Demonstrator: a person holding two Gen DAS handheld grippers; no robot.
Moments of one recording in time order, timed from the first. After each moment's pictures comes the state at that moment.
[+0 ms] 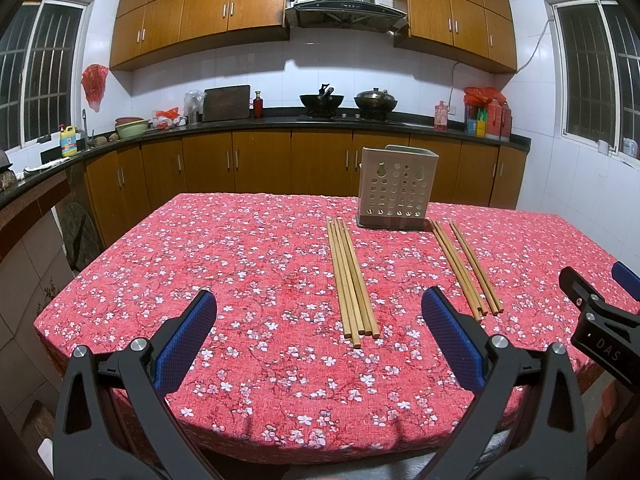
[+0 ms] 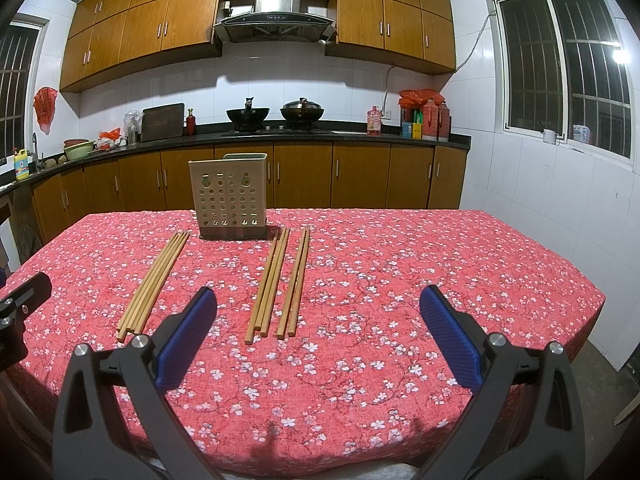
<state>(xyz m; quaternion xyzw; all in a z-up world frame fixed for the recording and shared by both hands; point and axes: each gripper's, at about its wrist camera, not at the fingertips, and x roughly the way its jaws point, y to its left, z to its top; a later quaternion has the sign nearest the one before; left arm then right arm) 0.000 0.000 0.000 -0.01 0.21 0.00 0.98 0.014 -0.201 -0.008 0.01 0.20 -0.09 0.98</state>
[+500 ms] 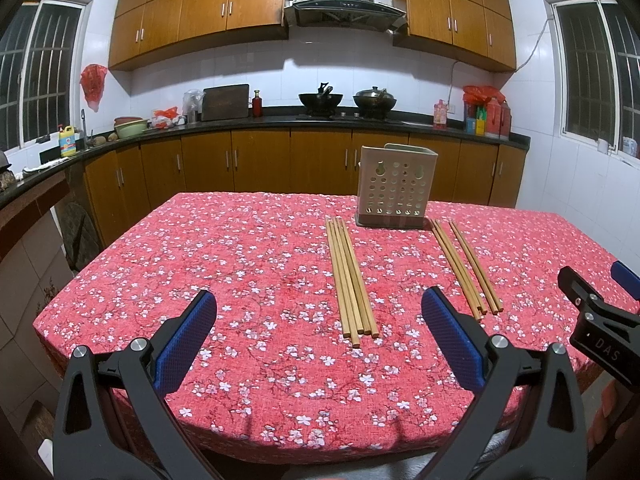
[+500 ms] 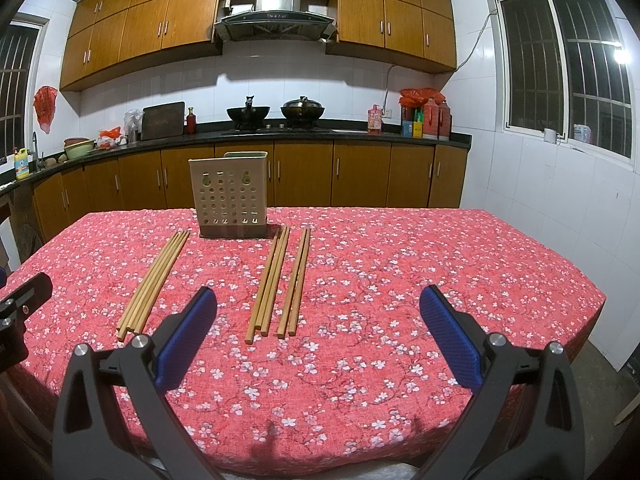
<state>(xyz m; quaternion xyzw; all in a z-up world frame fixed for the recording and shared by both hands) 0.000 0.000 0.000 -0.01 0.21 0.00 0.98 0.015 -0.200 -0.009 0.01 0.20 -0.09 0.98</state>
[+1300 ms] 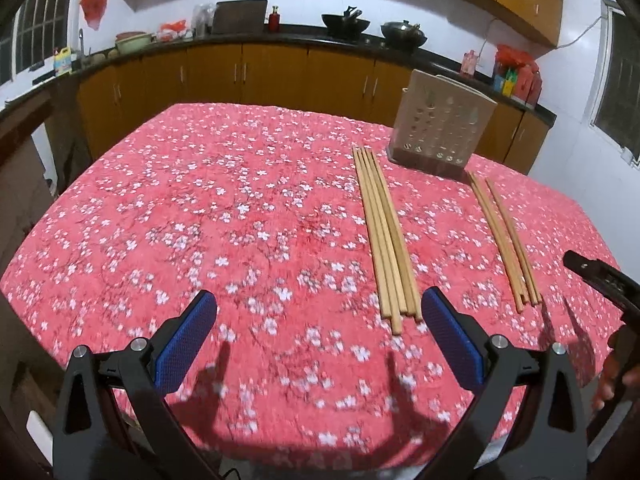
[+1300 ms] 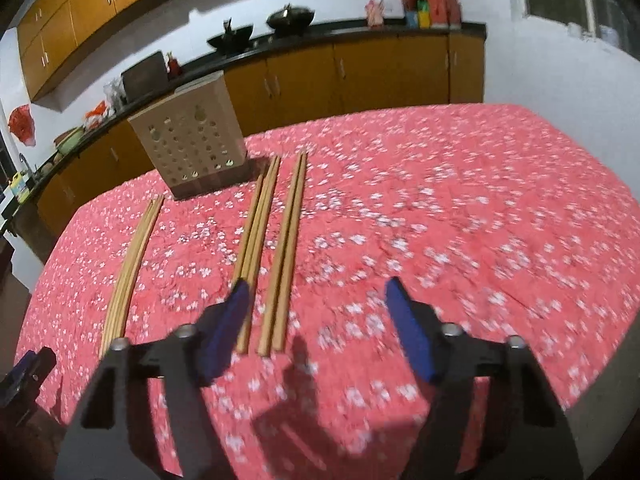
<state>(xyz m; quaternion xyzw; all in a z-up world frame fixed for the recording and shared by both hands) 0.074 0.038 -0.036 -0.07 0.36 0.01 0.93 0.138 -0.253 -0.047 0.12 0.38 -0.04 0.91</state>
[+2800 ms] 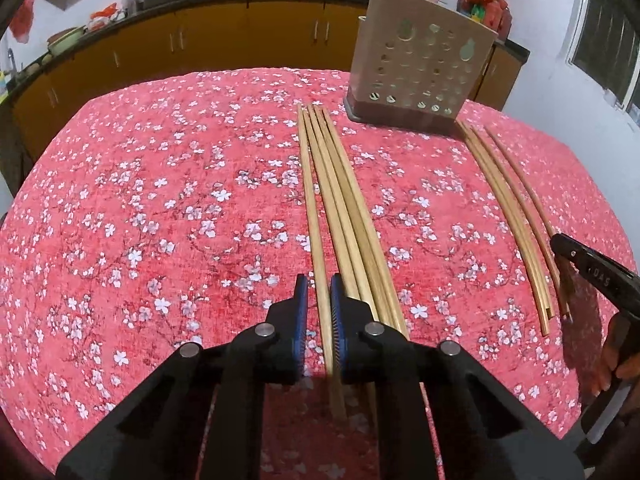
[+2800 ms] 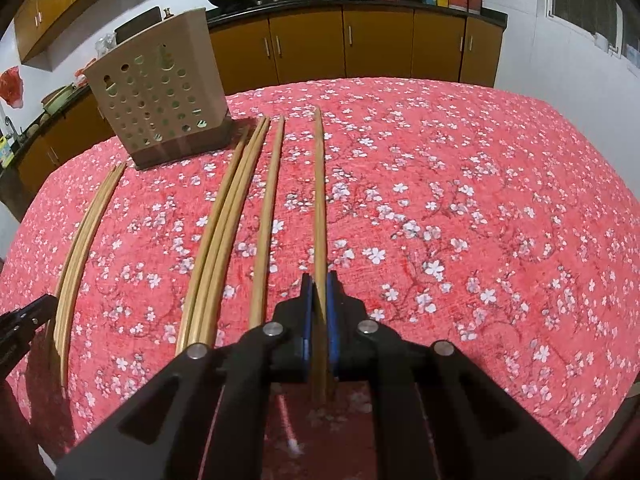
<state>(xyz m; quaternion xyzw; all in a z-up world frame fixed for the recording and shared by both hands) 0.173 0.005 -0.065 -0.01 0.45 -0.08 0.89 0.193 -0.252 -0.078 0.08 0.43 -0.04 0.90</state>
